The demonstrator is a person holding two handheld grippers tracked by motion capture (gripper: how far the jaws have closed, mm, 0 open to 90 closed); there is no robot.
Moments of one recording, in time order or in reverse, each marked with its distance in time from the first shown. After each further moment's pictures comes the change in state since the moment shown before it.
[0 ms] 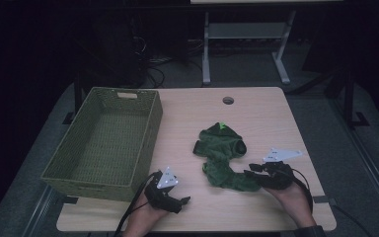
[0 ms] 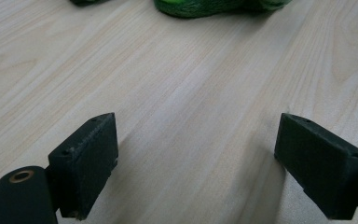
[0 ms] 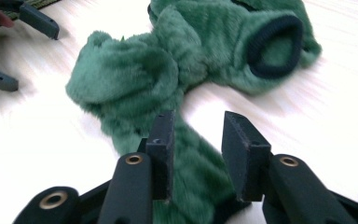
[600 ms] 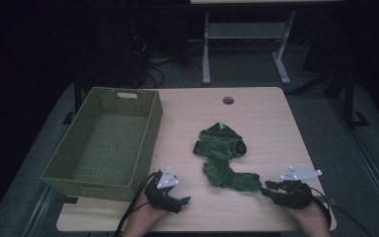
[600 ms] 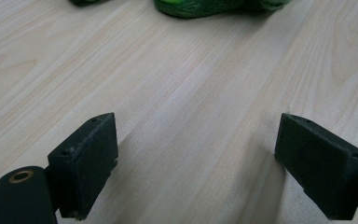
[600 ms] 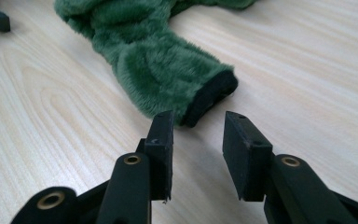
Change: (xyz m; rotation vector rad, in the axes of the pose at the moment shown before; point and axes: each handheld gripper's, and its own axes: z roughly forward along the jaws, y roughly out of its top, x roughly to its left) left arm 0.000 0.000 0.000 0.001 -0.002 0.001; right arm -0.005 -0.055 -0.021 0.057 -0.003 0.061
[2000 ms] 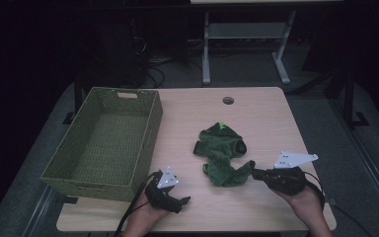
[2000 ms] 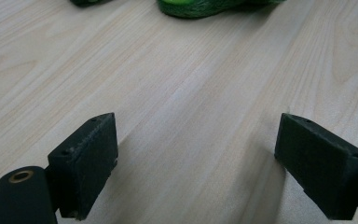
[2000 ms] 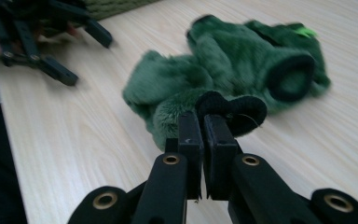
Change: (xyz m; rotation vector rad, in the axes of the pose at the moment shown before) left arm 0.000 0.000 0.001 -0.005 0.001 -0.005; right arm 0.017 0.063 -0.012 -0.113 0.113 -0.195
